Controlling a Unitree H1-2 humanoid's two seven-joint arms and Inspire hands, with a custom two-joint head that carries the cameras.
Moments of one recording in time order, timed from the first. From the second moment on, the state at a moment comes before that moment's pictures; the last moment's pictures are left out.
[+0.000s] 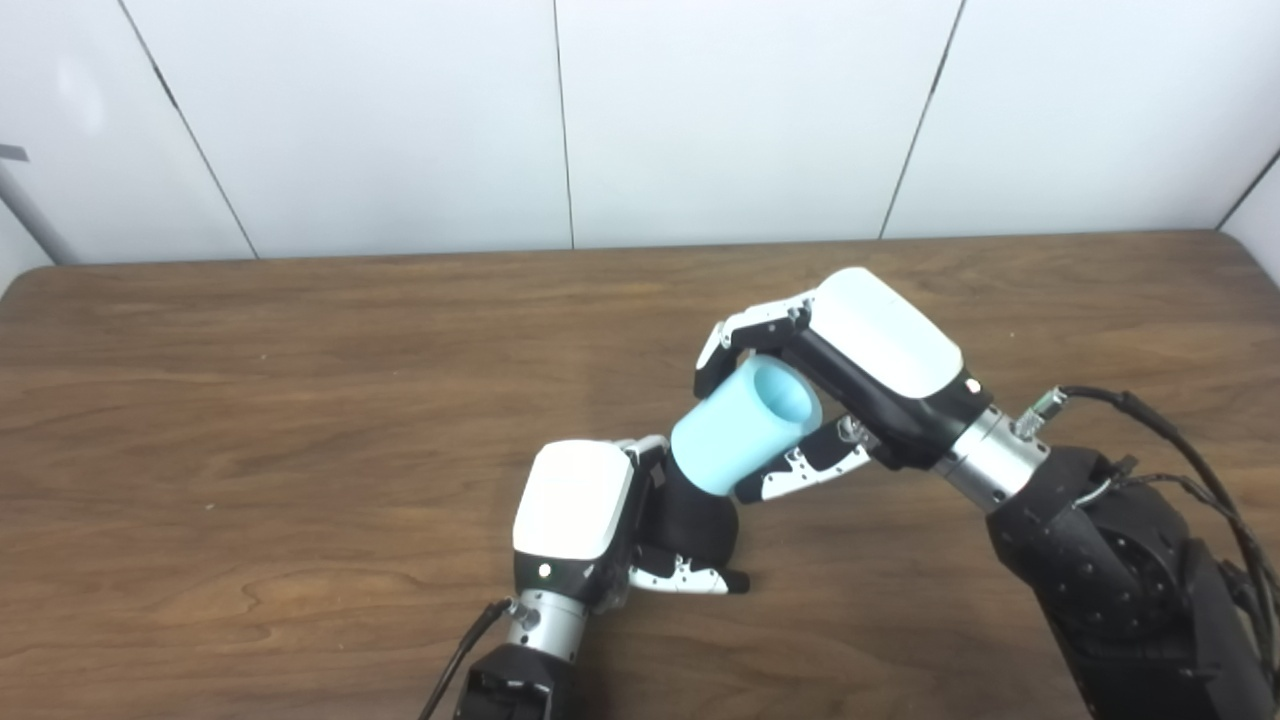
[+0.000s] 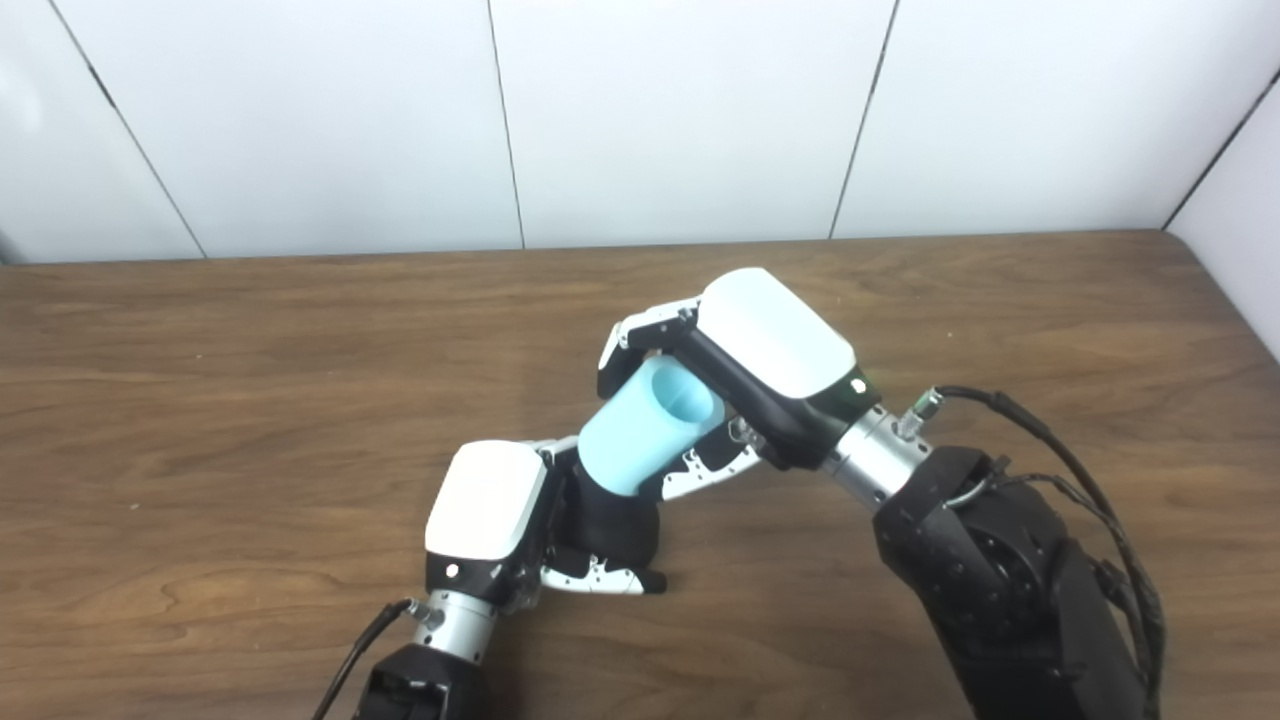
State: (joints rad) left arm -0.06 0.04 -0.56 -0.10 1.21 0.19 0.10; right arm -0.25 -0.35 0.18 -0.61 -0.66 0.03 0.47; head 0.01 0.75
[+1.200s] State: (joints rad) left arm -0.09 0.03 -0.58 -0.07 1.21 0.22 0.10; right arm -0.45 -0.40 0.28 -0.58 -0.68 0.08 0.73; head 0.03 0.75
